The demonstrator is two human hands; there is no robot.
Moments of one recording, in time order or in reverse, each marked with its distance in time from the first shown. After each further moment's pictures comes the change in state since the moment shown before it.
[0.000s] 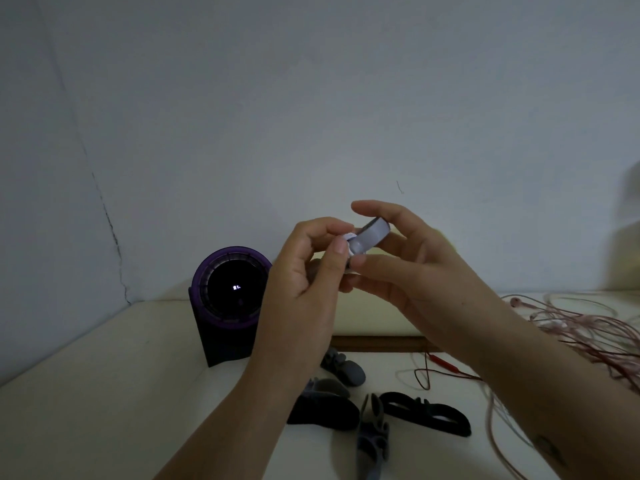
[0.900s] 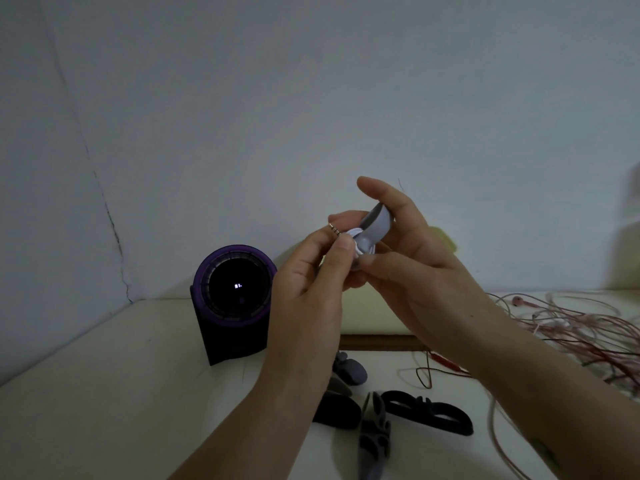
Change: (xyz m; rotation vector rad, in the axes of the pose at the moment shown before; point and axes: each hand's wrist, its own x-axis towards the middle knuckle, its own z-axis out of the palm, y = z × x) left_hand -0.003 0.000 0.012 -0.267 0.079 -0.154; right_hand -0.001 0.006 0.002 -0.001 -0.129 -0.157
